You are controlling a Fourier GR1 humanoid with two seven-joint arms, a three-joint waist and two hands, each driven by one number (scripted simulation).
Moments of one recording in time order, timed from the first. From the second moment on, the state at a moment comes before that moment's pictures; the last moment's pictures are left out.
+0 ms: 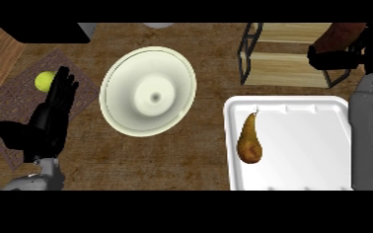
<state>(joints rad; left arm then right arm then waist) -0.07 0.14 0.07 -1.68 -0.02 0.12 0.14 -0.60 -0.23 -0.31 -1.49 0.84 0.00 0.47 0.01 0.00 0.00</state>
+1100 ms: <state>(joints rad) -0.08 0.13 0.08 -1.69 -0.03 0.12 0.16 -0.88 -0.34 -0.43 -0.73 0.66 -0.27 0.10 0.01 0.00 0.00</state>
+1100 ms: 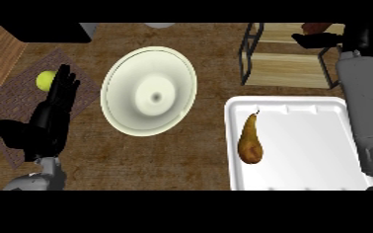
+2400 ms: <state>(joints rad) -0.07 0.13 0.11 -1.71 -0.03 0.12 0.19 -0.64 -0.62 -0.68 -1.05 0.27 -0.07 0.21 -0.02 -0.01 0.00</state>
